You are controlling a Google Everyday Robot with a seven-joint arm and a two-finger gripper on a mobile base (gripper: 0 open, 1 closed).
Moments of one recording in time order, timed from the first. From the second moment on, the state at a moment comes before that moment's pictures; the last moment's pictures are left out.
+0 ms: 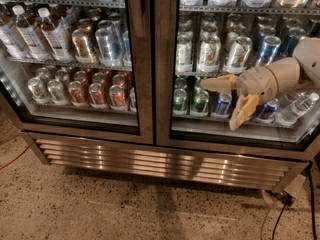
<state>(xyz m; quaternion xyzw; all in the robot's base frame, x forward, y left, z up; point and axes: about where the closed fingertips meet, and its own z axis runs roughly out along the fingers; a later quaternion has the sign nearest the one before) 0.539 -0.152 0.847 -0.59 0.55 0.48 0.35</state>
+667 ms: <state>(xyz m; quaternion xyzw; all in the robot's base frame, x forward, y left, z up) 0.530 -0.139 0.848 -0.58 0.63 0.35 0.38</state>
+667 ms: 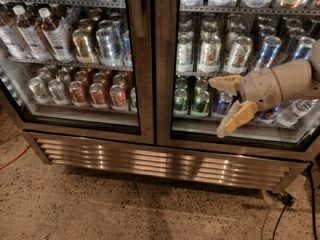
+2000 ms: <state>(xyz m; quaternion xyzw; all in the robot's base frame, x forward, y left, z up) 0.516 -0.131 0.842 -0.57 0.57 0.44 0.39</state>
